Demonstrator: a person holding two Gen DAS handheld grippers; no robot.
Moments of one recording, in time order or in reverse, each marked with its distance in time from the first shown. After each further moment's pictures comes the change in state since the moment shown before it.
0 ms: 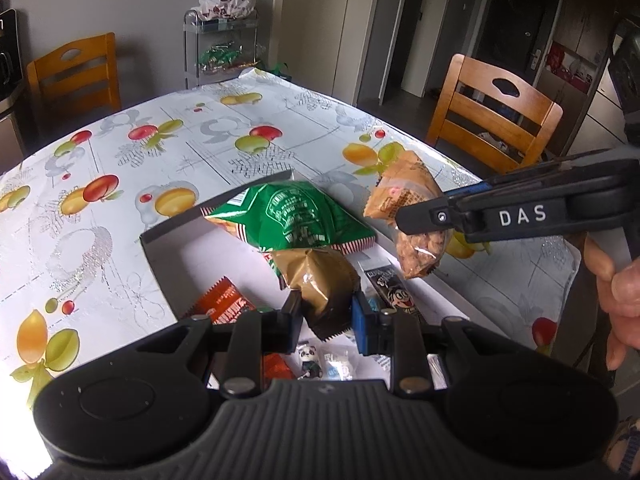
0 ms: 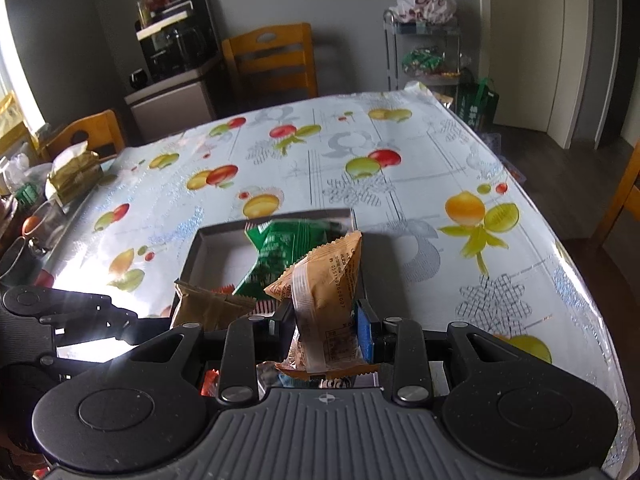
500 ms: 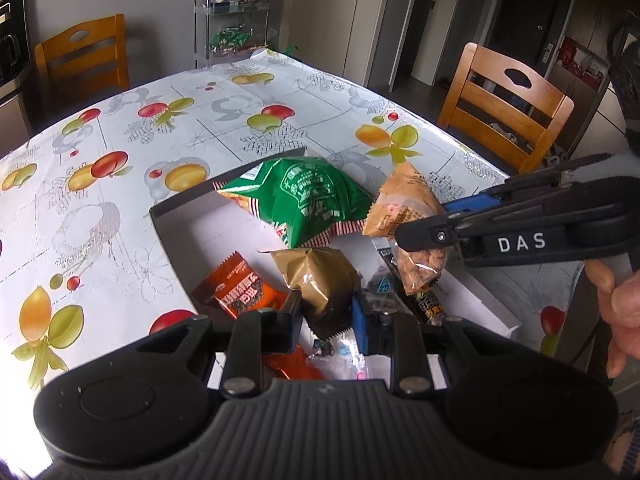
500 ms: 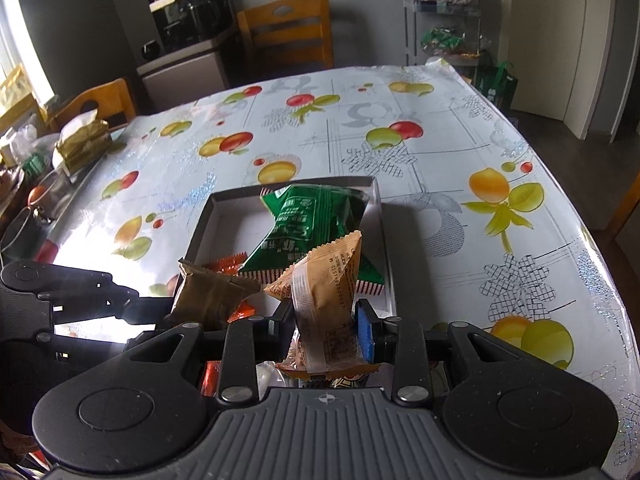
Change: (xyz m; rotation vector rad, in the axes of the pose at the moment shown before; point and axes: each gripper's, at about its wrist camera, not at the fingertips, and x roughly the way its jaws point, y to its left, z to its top) left arm 0.003 0.008 -0.008 -0.029 0.051 0.018; right arm 0.017 0.013 -0.008 -0.046 0.076 0.026
